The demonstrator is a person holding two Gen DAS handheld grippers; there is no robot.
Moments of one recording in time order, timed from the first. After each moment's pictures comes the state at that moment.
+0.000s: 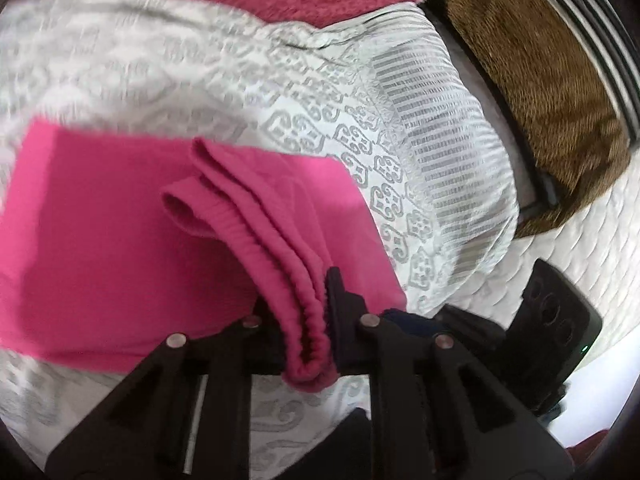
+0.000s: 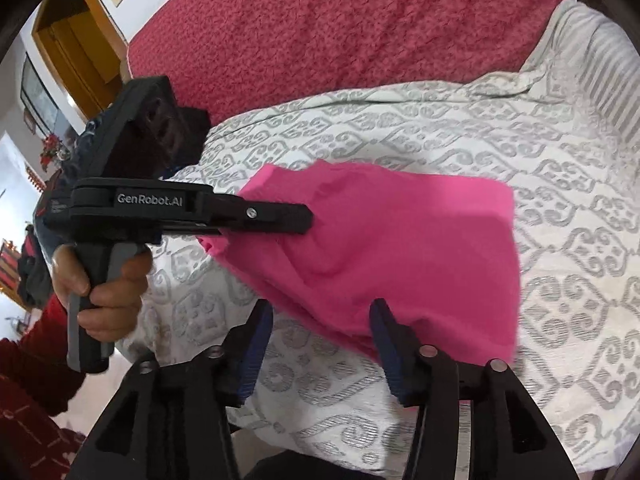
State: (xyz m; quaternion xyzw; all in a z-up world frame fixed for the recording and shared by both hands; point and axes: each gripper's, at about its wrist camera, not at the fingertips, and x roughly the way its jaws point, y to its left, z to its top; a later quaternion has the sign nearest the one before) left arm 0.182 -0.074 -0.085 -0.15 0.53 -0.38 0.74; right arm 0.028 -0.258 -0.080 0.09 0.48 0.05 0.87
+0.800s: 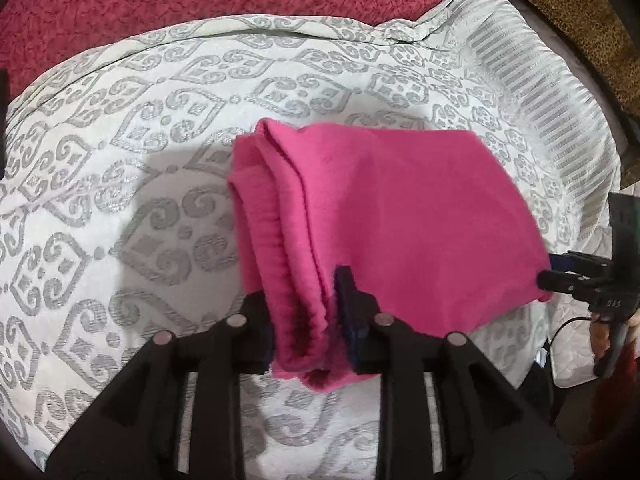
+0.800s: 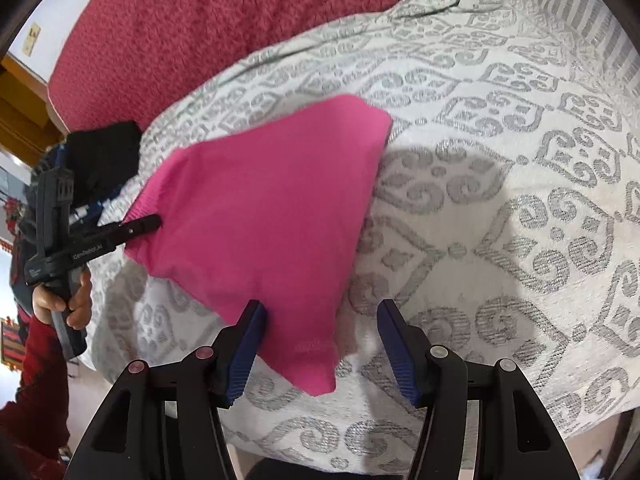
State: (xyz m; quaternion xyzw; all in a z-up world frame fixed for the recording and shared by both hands) left arm 0.209 0.024 -0.129 0.01 0.53 -0.26 0.81; right arm 0.044 -0.306 -0.126 0.18 0.55 -0.04 0.81
